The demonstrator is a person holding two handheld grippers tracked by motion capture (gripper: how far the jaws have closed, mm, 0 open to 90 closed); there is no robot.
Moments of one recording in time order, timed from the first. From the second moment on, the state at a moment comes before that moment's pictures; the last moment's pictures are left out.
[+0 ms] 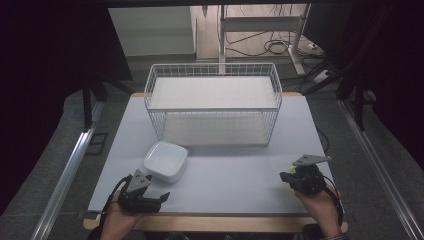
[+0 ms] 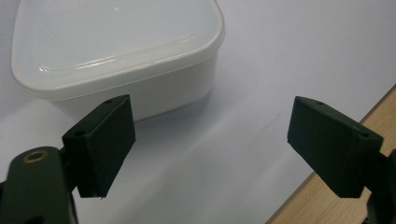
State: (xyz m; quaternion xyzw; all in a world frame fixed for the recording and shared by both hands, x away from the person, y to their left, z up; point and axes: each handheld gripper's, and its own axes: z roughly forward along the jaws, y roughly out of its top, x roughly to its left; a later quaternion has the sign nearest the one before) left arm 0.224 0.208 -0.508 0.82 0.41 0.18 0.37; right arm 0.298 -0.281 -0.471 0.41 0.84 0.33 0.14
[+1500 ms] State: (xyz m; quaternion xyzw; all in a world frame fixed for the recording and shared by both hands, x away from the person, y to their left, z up) left arm 0.302 0.270 -0.529 0.77 0.51 0.18 0.34; right arm 0.294 -0.212 -0.477 0.33 0.85 0.38 0.11
